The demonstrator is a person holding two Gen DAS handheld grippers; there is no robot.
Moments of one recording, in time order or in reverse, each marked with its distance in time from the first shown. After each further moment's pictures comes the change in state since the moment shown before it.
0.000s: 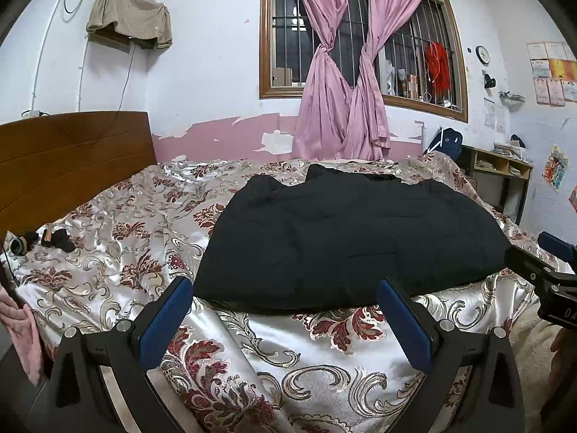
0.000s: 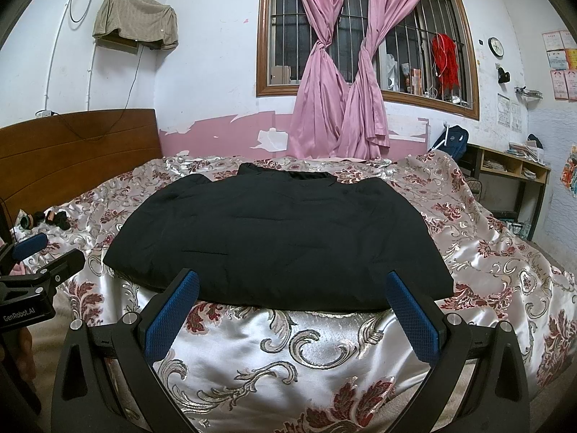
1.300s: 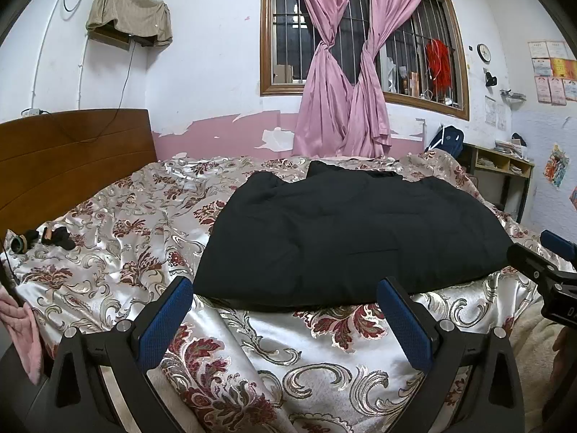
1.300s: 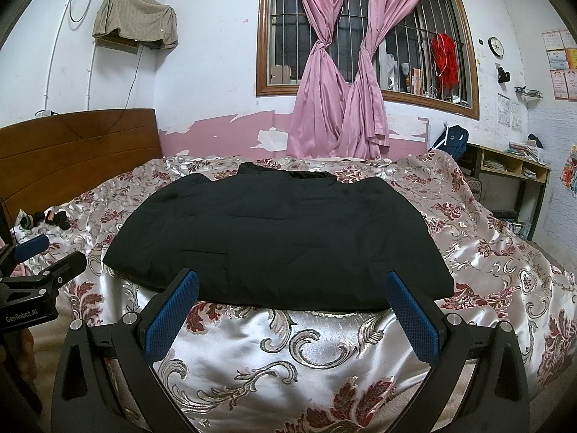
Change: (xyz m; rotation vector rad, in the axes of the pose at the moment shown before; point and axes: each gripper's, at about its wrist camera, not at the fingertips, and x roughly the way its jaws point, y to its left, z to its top) left arm 0.001 0.004 0.004 0.003 0.004 0.000; right arm 0.000 0.000 -0.001 0.001 0.000 0.000
